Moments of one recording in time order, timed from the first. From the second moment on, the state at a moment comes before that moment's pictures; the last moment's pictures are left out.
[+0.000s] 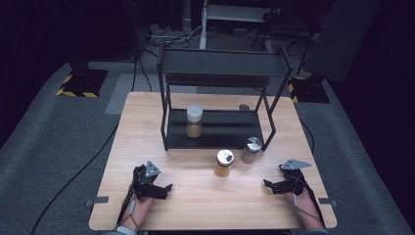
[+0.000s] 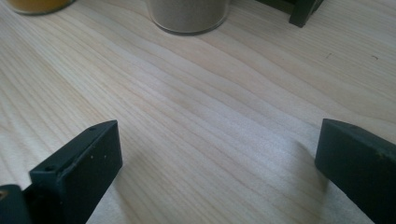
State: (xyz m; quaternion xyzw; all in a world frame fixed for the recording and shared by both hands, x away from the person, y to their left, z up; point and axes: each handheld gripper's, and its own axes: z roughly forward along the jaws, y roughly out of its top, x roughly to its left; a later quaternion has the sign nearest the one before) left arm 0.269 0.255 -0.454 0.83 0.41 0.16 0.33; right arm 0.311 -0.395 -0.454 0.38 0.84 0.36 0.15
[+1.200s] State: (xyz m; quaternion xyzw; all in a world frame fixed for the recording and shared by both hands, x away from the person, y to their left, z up) left arm 0.270 0.255 -0.454 0.83 0.41 0.16 0.34; right arm 0.276 -0.397 -0.394 0.30 0.81 0.45 0.21
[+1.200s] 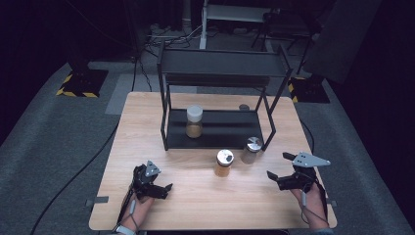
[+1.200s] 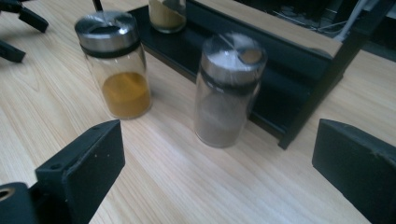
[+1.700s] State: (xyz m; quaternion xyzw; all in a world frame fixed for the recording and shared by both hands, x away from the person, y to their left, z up) left arm 0.270 0.254 -0.455 0.83 0.42 0.16 0.34; right arm 0.301 -0.363 -0.380 0.26 0.81 0.49 0.19
